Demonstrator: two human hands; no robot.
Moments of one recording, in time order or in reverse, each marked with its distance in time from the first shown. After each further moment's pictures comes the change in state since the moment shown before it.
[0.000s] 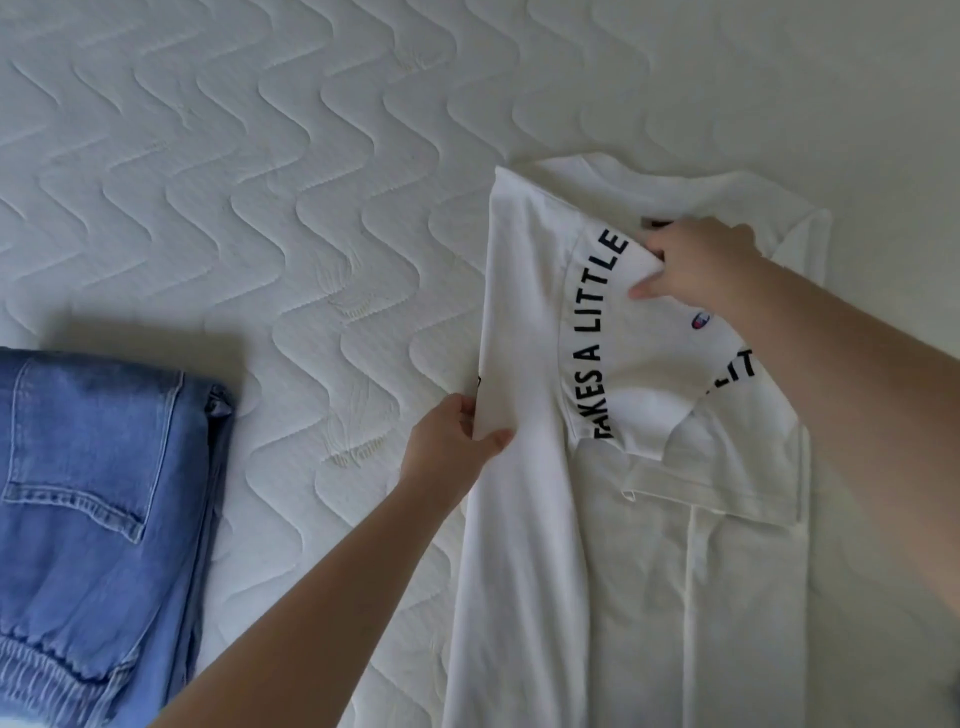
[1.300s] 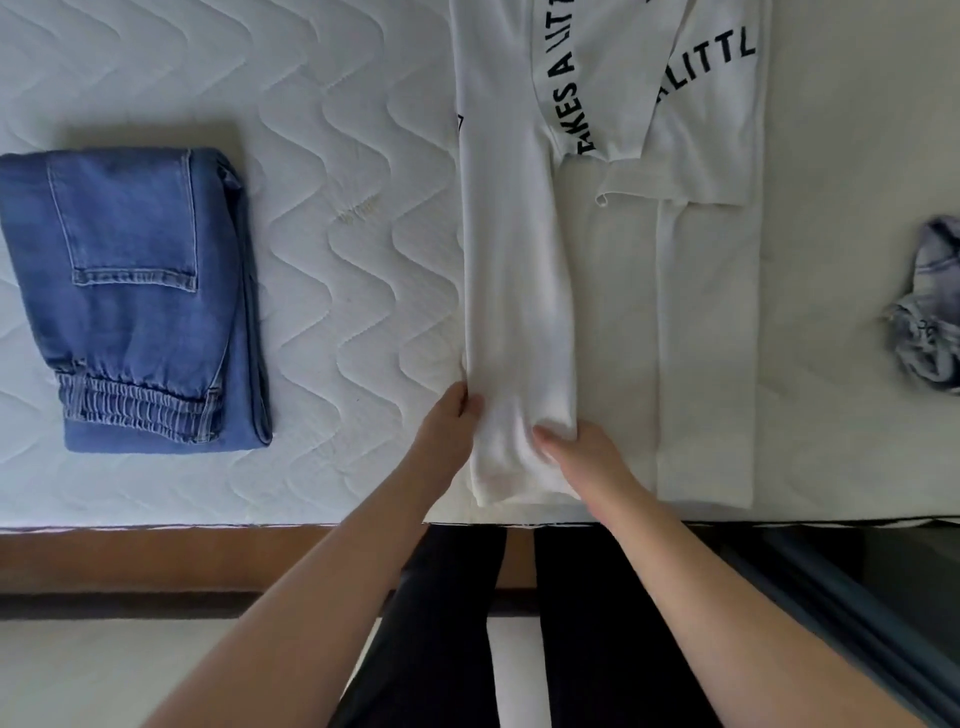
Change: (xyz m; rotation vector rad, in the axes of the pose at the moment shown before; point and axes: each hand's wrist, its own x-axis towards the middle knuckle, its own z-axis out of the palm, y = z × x) left_hand -0.204 -0.166 0.024 -0.111 -0.240 -0.190; right_hand -0.412 -0.125 0.252 1.385 -0.349 0.614
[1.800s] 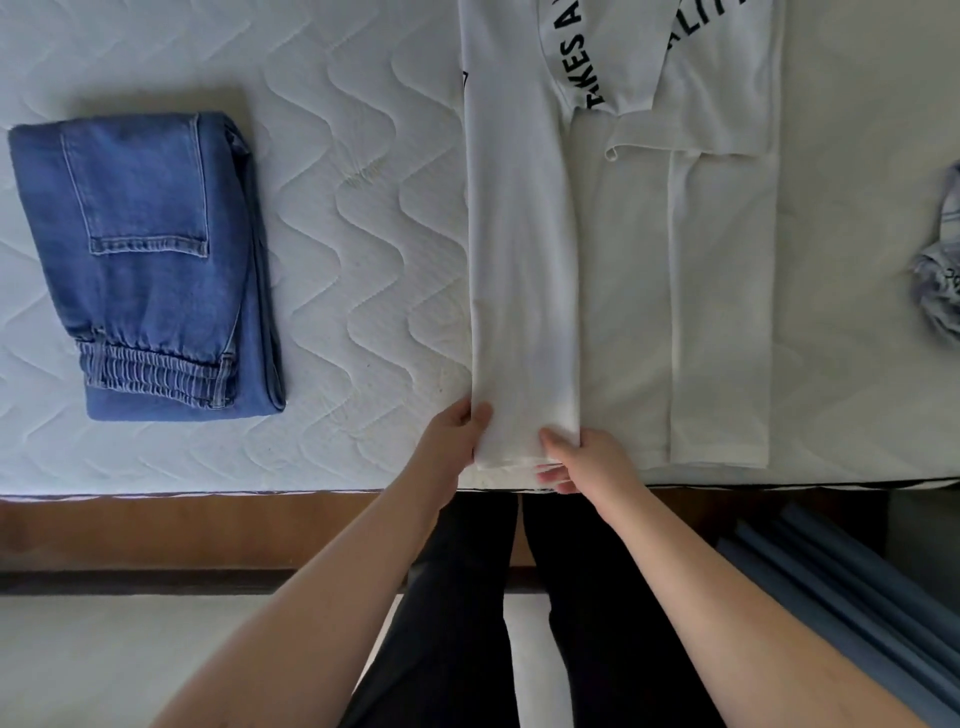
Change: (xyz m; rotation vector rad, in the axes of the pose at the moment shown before) left_hand -0.025 -0.049 0.001 -0.269 -0.034 -0.137; right_hand -0.008 0.054 0.013 0.076 -0.086 0.103
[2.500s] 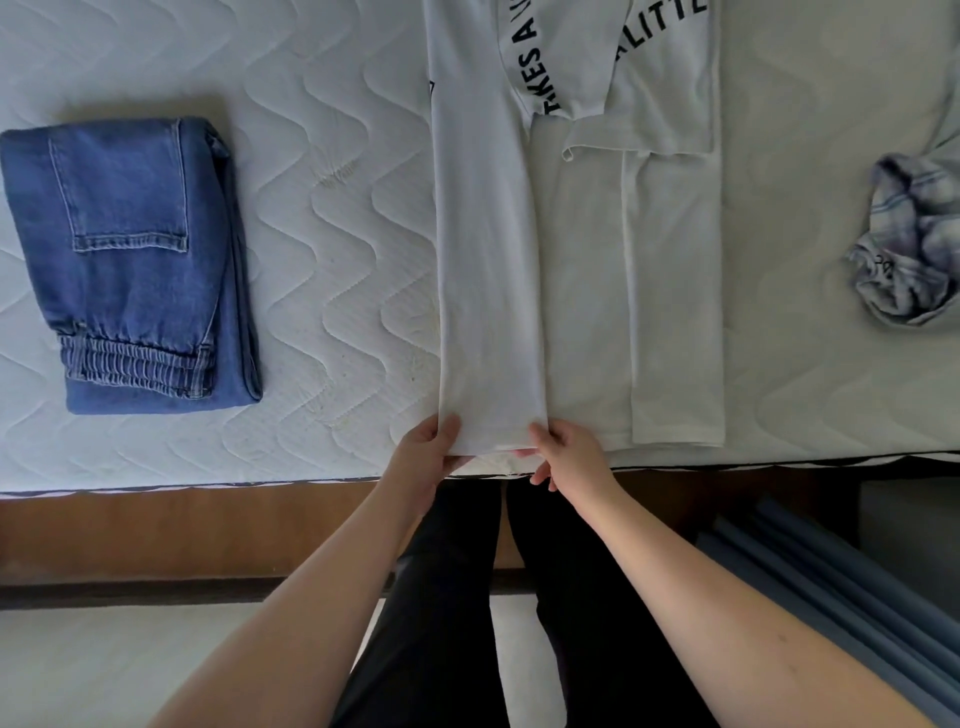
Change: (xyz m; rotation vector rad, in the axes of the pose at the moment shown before) left_hand -0.016 -0.031 0.003 -0.230 0.011 -0.020; right_hand -0.017 0.017 -0.014 -0.070 0.001 -0.205
